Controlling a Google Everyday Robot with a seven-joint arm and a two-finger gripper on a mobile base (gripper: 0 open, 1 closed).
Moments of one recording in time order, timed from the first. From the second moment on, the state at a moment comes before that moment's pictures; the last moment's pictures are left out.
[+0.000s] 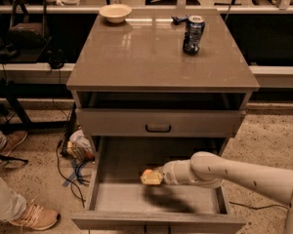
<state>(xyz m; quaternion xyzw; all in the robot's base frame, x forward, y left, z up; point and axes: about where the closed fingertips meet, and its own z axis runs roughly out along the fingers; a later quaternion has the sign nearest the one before) 0.540 -0.023 0.427 -0.27 0.86 0.34 0.26</state>
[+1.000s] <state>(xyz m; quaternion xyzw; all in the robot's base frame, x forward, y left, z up) 0.554 -0.059 0.405 -0.23 0.88 0.30 0.28</state>
